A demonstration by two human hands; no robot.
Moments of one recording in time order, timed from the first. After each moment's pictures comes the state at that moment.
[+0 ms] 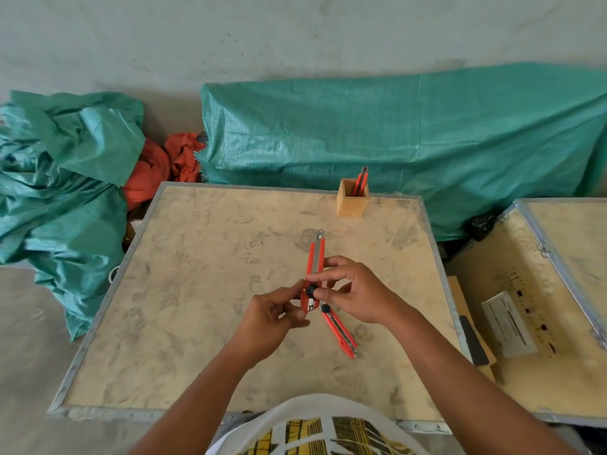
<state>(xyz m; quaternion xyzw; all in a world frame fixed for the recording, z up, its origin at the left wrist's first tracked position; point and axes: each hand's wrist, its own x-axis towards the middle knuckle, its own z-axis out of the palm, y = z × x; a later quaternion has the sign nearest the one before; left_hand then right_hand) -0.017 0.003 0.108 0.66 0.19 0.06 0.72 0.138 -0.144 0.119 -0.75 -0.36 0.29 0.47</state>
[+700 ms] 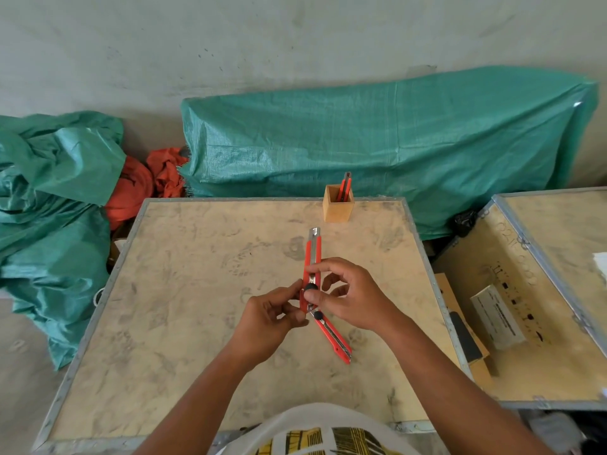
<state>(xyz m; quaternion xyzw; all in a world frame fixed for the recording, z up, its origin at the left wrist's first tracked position) -0.002 0.003 0.123 0.69 0.16 0.06 0.70 0.131 -0.151 0.127 -0.77 -0.33 0.20 0.51</state>
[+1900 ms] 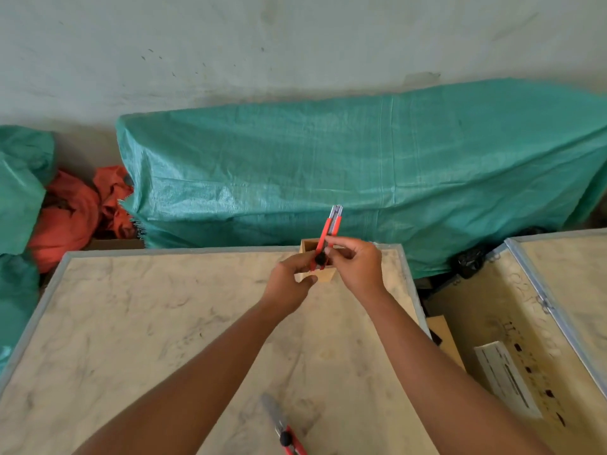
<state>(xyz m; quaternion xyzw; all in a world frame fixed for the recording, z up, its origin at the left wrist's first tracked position) 0.330 0.054 0.059 0.81 0.16 0.04 0.56 0.424 -0.082 0.065 -0.83 -0.17 0.02 0.53</state>
